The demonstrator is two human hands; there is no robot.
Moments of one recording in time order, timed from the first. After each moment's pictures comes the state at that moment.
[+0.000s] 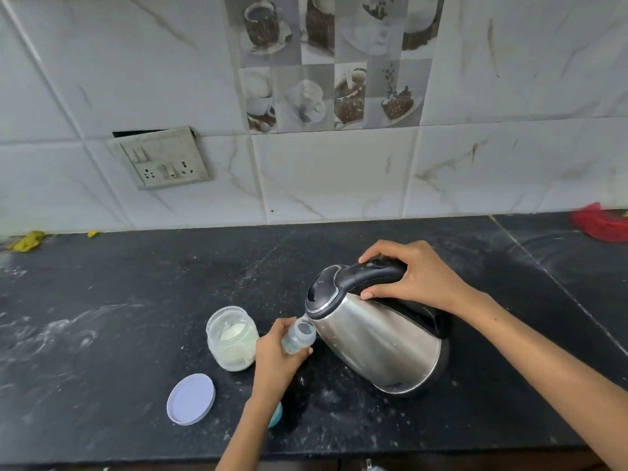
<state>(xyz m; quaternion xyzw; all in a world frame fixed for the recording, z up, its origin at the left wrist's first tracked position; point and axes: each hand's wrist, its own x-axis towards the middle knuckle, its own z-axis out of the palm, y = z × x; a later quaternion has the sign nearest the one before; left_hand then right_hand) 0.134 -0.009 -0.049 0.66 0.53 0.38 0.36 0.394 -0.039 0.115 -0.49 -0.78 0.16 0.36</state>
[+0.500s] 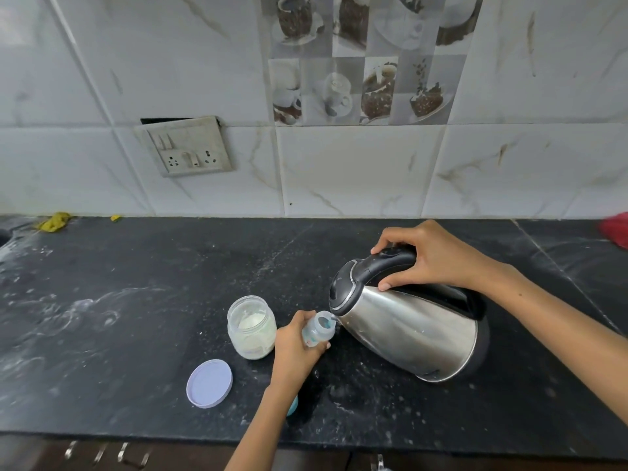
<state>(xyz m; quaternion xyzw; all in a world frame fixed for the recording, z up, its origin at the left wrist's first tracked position) 0.133 -0.010 -0.045 0.67 0.53 0.38 0.36 0.377 -0.023 0.153 -0.49 -0.83 0.14 0.24</state>
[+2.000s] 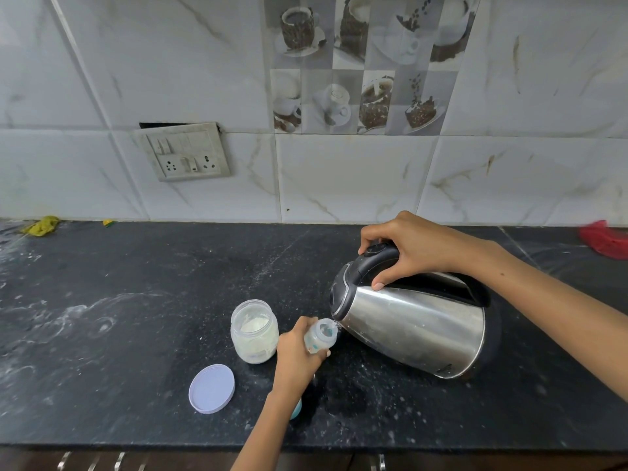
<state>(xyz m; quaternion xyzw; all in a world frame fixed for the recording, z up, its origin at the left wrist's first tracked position) 0.126 -0.017 -0.036 0.68 0.52 0.36 0.36 0.337 -0.018 0.192 -0.52 -0.85 0.09 0.10</state>
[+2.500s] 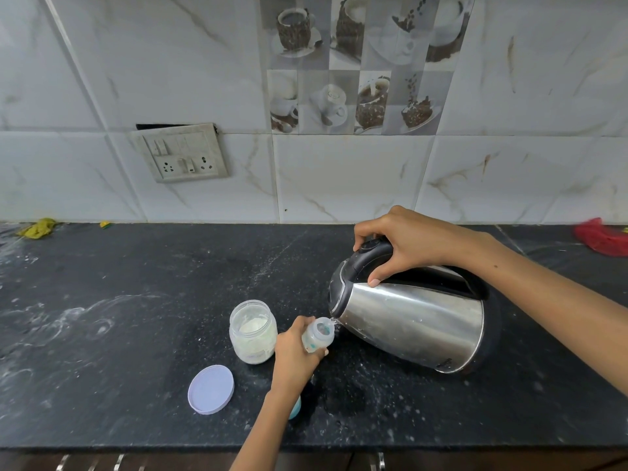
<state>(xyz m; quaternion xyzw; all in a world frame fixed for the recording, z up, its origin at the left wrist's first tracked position) 0.125 -0.015 -0.037 0.67 0.53 0.36 0.37 0.329 -0.018 0.204 -0.51 -0.85 0.09 0.08</state>
